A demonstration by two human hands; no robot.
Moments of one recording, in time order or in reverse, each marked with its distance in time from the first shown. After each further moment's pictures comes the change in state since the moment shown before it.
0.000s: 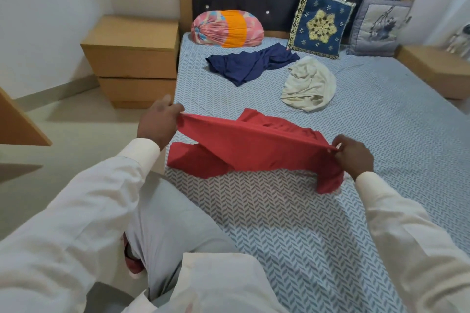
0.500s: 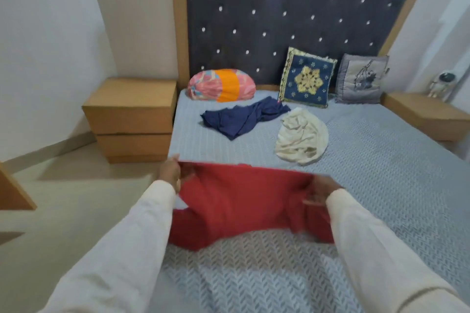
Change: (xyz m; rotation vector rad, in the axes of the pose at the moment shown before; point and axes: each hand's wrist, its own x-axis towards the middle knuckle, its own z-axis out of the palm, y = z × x) left_hand 0.094 0.046 0.031 -1.669 -0.149 -1.096; right_hand 0.088 -0.077 -0.007 1.056 -0.411 0.593
